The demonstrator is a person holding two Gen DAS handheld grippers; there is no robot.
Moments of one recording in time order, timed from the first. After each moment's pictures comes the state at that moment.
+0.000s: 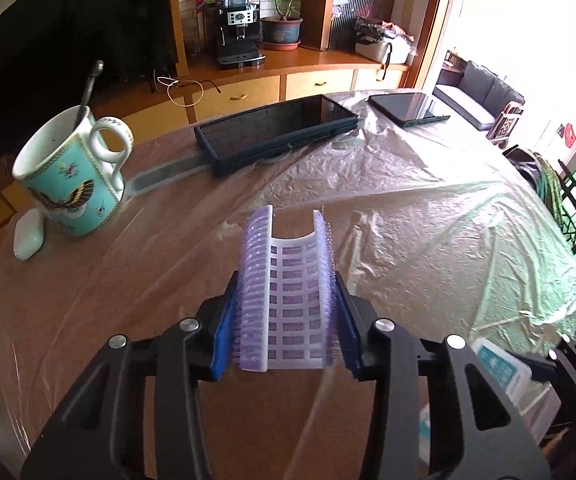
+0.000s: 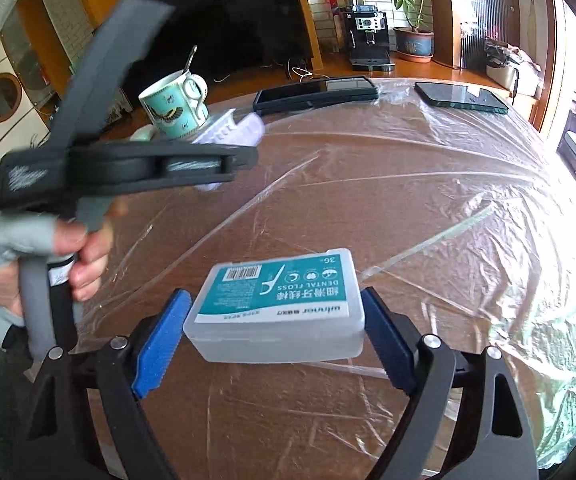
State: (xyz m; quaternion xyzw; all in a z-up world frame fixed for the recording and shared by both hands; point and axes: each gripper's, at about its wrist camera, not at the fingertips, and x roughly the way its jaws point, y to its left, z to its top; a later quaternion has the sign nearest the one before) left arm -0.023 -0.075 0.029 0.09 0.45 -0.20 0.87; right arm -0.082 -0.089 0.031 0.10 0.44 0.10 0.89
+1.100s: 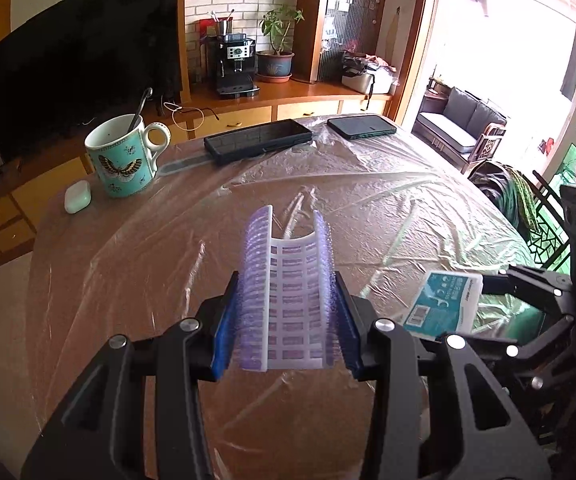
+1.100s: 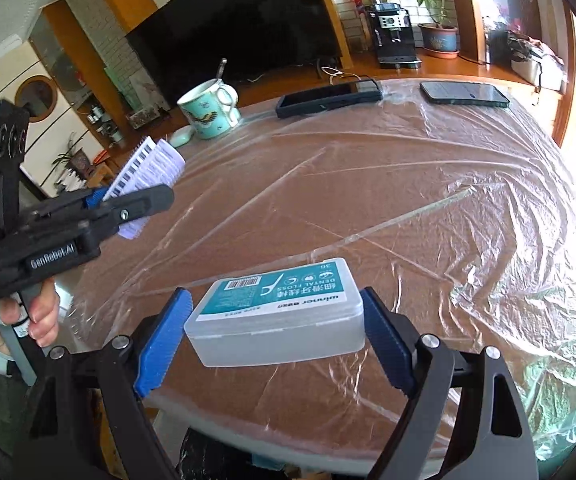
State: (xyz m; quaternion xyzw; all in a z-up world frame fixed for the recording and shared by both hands) left arm -0.151 -0.053 0.076 0.06 0.40 -0.21 0.89; right arm -0.131 -0.121 0.060 0.11 0.44 0.18 0.87
